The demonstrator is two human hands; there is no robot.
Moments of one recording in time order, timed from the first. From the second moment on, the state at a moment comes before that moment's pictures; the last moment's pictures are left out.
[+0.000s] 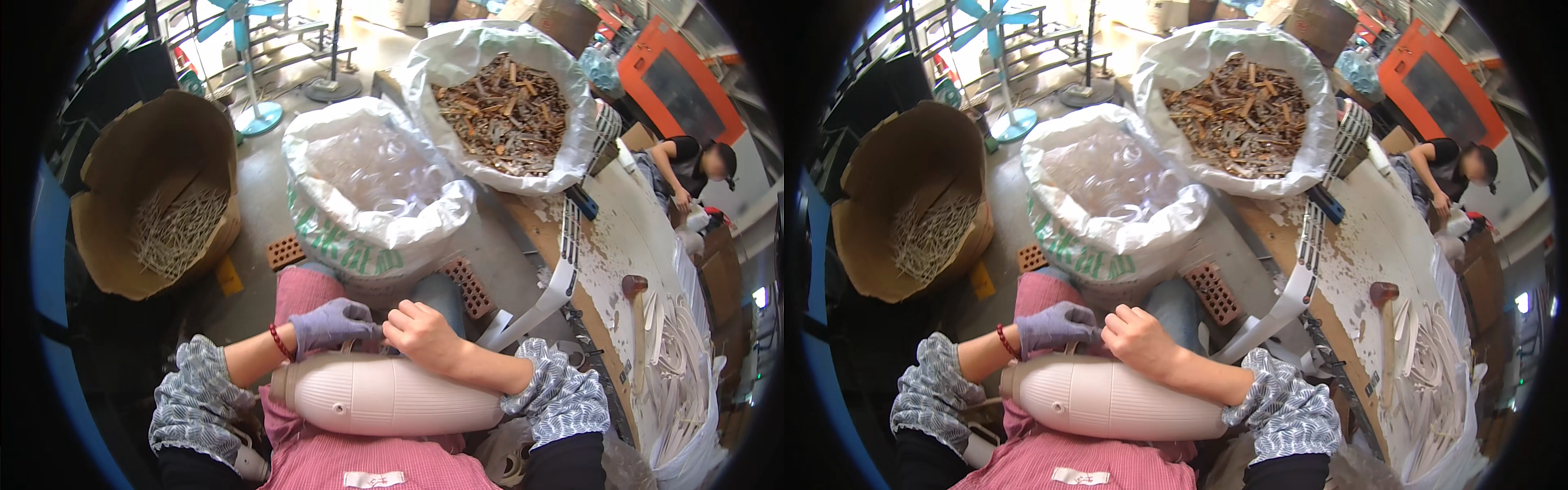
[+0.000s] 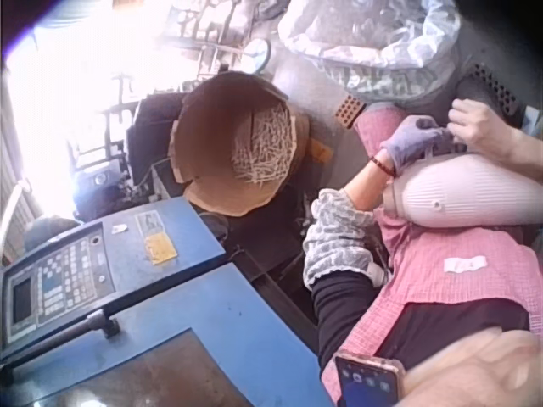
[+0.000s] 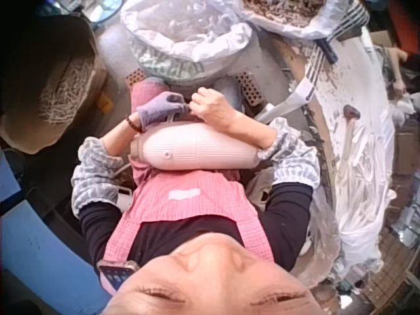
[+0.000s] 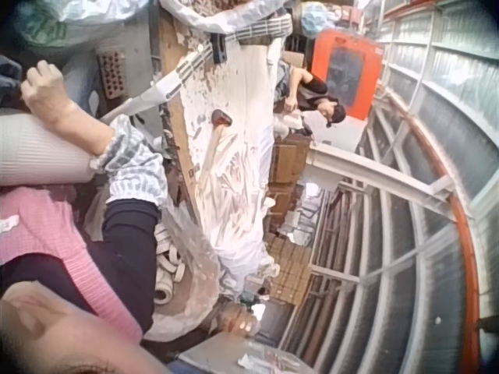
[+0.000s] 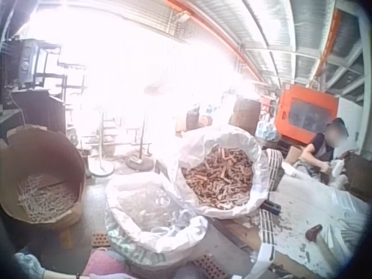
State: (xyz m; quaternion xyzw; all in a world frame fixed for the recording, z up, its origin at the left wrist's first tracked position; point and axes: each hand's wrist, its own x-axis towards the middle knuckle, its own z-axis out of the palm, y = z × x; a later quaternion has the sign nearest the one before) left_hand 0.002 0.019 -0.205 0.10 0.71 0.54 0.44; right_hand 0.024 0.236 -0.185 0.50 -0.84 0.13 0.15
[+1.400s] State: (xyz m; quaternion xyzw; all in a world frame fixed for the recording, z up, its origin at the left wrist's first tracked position) left_hand 0.070 -0.007 -0.108 0.19 0.82 0.53 -0.01; right_hand 0.037 0.215 -0.101 0.37 -0.81 0.46 -0.06
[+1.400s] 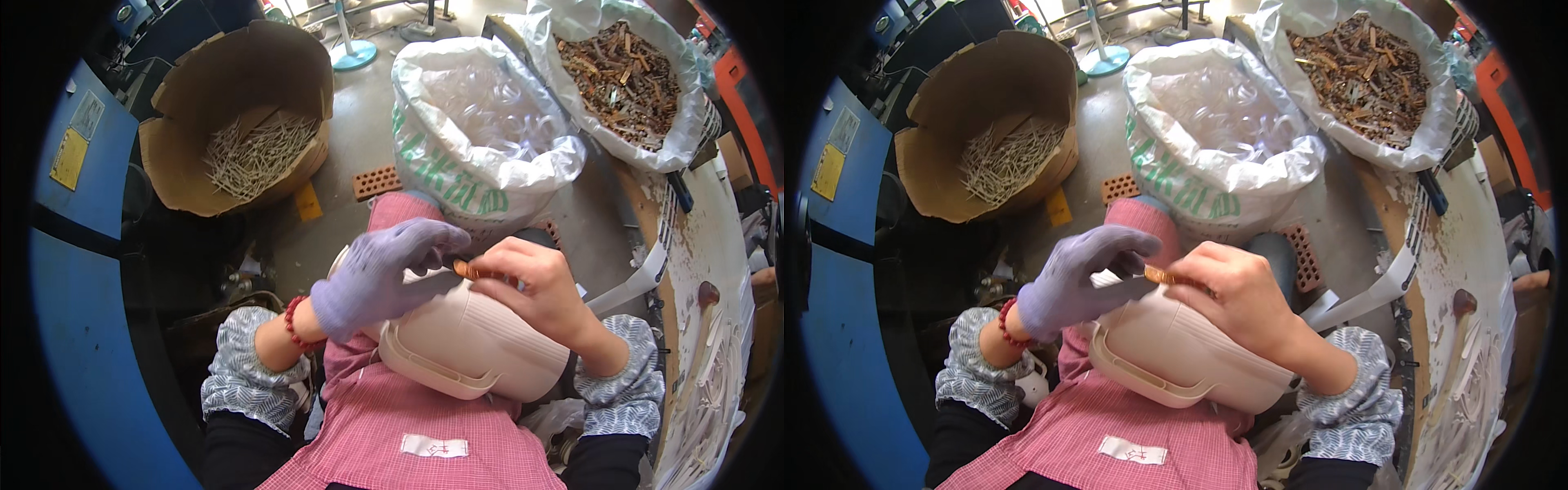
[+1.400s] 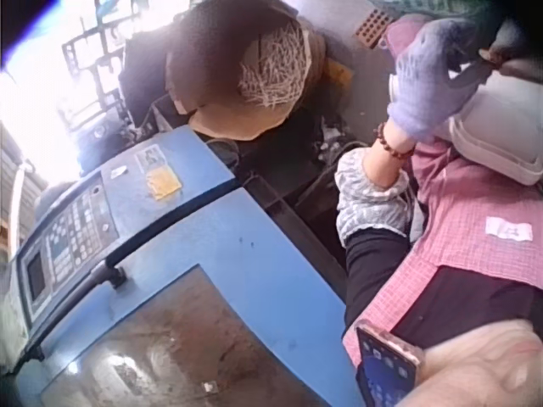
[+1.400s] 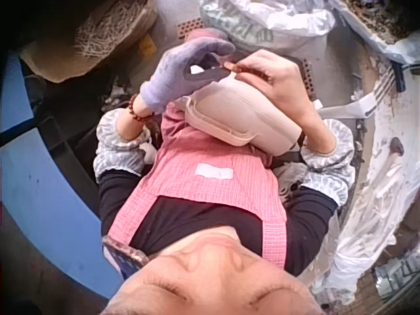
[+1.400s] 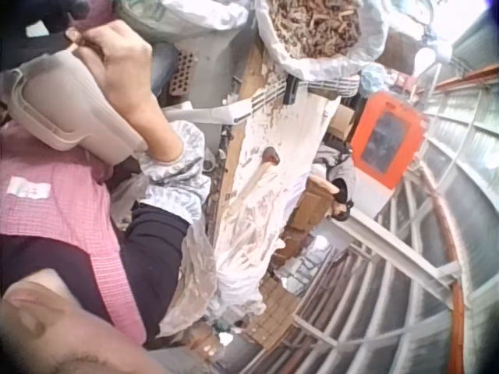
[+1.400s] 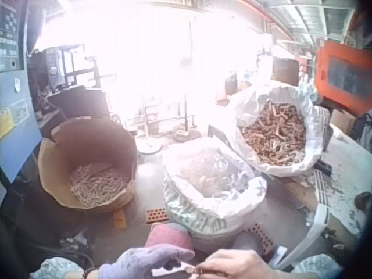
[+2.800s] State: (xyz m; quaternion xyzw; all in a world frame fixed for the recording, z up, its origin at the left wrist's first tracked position) left_hand -0.144 0.222 -0.193 0.39 0.82 0.41 0.04; right_hand 0.024 0.670 -0.165 -0.32 -0.92 0.01 0.21
